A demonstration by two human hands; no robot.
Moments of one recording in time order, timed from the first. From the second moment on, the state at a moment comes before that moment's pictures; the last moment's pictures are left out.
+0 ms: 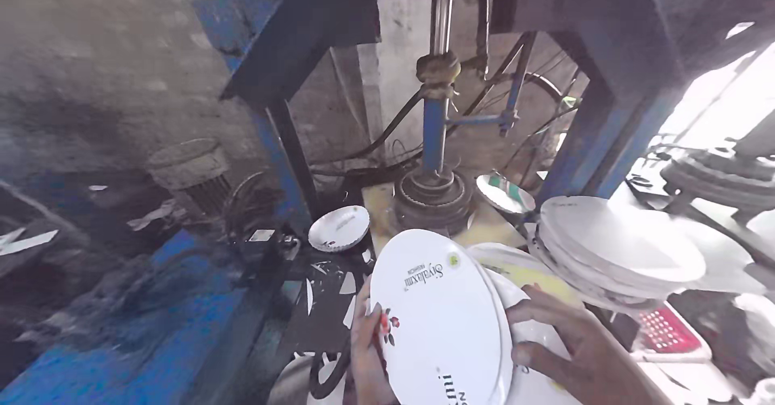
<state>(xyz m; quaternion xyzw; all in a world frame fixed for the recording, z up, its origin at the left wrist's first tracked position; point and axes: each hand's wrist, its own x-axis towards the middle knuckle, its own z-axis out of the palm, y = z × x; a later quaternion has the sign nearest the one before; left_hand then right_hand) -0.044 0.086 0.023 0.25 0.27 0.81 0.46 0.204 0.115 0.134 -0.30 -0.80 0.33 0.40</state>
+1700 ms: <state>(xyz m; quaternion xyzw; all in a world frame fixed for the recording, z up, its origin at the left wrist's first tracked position) -0.027 0.042 0.052 0.56 0.32 0.69 0.33 0.218 0.085 0.094 -0.43 -0.68 0.33 0.49</state>
